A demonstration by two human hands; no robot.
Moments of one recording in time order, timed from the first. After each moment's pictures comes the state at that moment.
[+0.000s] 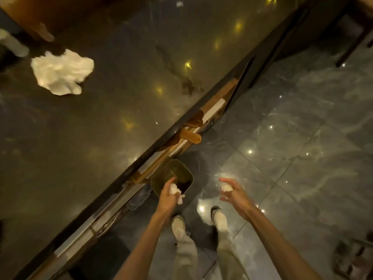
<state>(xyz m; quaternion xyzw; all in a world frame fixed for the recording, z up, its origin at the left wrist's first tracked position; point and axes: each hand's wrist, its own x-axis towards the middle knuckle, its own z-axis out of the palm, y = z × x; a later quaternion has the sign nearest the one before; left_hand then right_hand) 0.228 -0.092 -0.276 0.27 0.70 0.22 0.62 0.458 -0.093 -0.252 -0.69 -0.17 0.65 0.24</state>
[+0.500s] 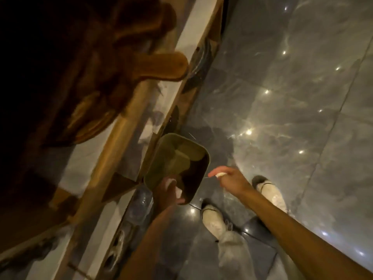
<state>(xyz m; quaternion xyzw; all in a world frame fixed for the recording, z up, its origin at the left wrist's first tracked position) 0.189 -0.072 -0.608 0.39 0.76 0.04 0.51 0.386 -0.101 -0.606 -0.71 -0.20 0.65 0.19</state>
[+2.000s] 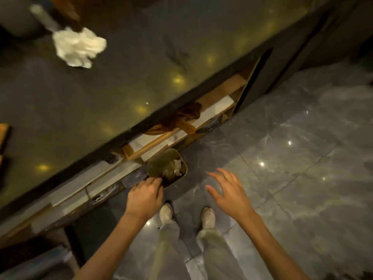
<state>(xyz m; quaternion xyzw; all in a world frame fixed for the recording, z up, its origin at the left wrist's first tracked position) 0.280 -0.152 -0.174 0.63 0.73 -0.11 0.24 0.538 -0.113 -0.208 -0.59 -0.73 0.35 0.05</state>
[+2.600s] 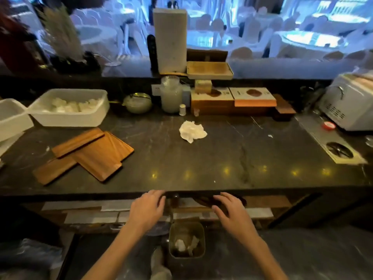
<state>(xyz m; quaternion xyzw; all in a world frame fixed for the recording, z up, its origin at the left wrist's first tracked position) 0.178 -0.191 -0.003 0.45 0.88 0.14 0.09 0.413 -0.023 -0.016 -0.37 -0.87 0.31 0.08</state>
